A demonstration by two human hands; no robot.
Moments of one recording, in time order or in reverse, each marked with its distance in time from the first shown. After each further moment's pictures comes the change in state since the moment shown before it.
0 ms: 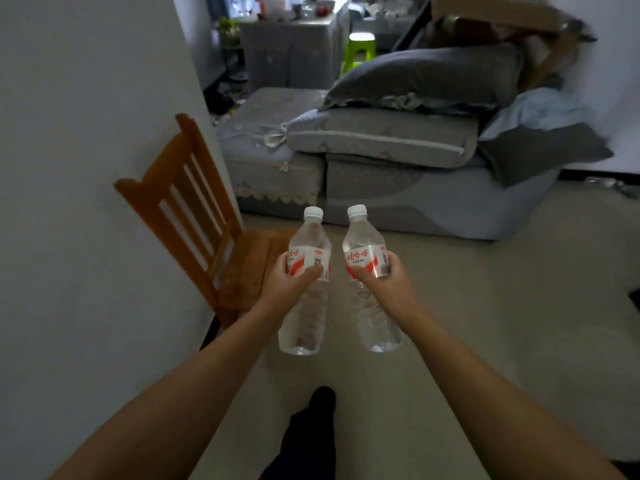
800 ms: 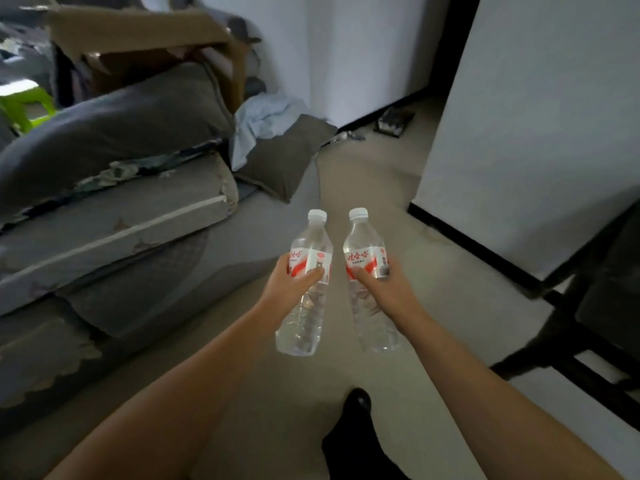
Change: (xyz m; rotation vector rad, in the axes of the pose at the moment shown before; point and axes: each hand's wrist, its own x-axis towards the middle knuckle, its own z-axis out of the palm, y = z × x) left_hand 0.266 0.123 0.420 0.320 -0.816 0.140; right_hand 0.168 0.047 -0.333 0.206 0.915 0.209
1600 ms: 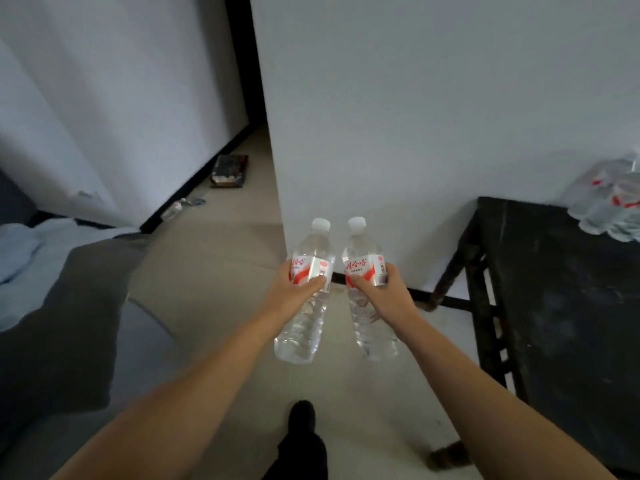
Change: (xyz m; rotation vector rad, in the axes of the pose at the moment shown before) left_hand 0.384 0.196 0.304 0.167 -0.580 0.197; right_hand 0.350 -0.037 -0.252 0.020 0.568 0.107
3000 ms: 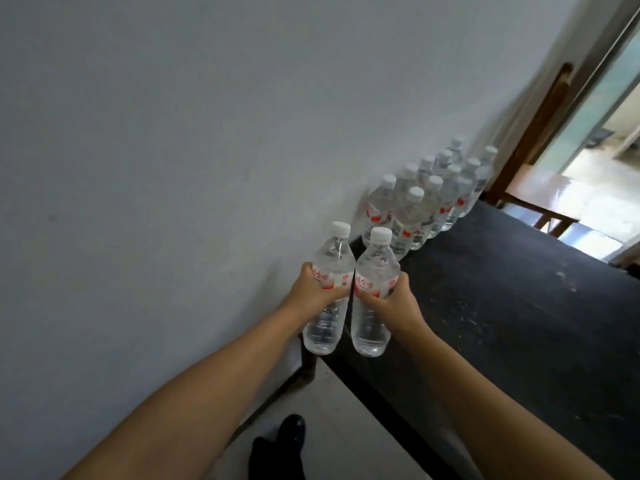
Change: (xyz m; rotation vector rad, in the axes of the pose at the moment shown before) left_hand 0.452 0.226 0.502 0.298 -1.063 0.203; right_hand 0.356 0.026 -0.366 0.228 0.977 0.416
